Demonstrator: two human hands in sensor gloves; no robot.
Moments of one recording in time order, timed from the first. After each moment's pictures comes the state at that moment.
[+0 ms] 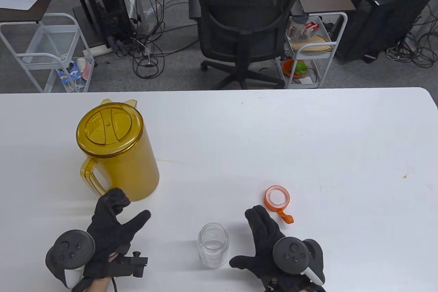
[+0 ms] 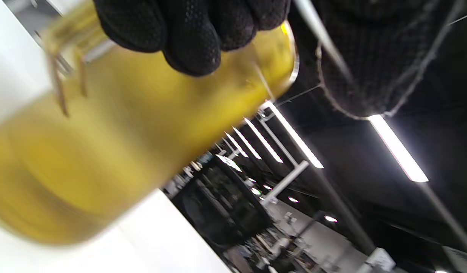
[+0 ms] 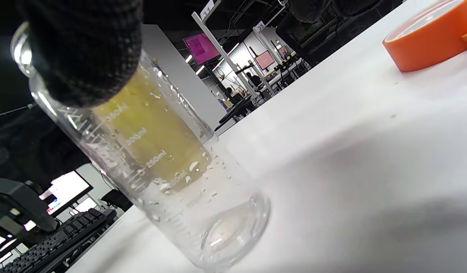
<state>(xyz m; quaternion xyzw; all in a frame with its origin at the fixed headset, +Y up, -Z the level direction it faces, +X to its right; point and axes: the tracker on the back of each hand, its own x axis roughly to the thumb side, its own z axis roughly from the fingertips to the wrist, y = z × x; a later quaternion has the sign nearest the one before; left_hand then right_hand) -0.306 -0.659 -0.209 0.19 0.01 0.41 0.89 0.109 -0.717 -0.180 0.17 0.00 0.91 0.38</state>
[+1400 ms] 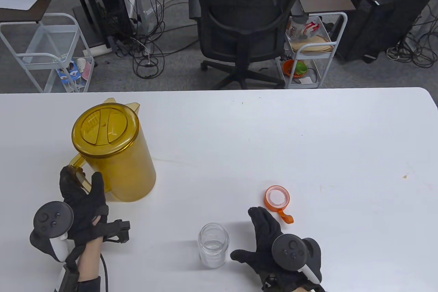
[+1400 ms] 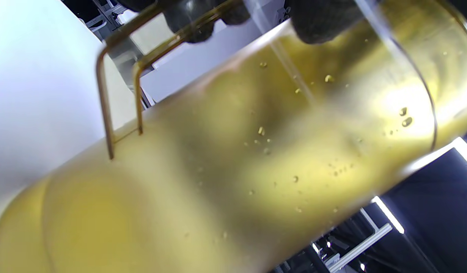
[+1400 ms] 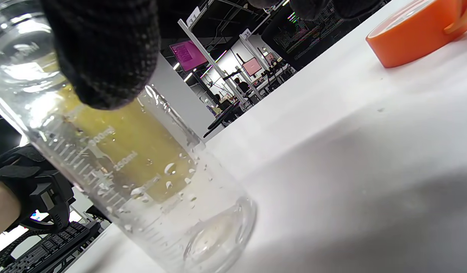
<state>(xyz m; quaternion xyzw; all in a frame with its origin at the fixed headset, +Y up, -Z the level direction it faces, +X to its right) -0.355 -0.668 -0.255 0.22 0.16 0.45 0.85 0.107 -0.726 -0.186 0.14 0.01 0.91 0.38</state>
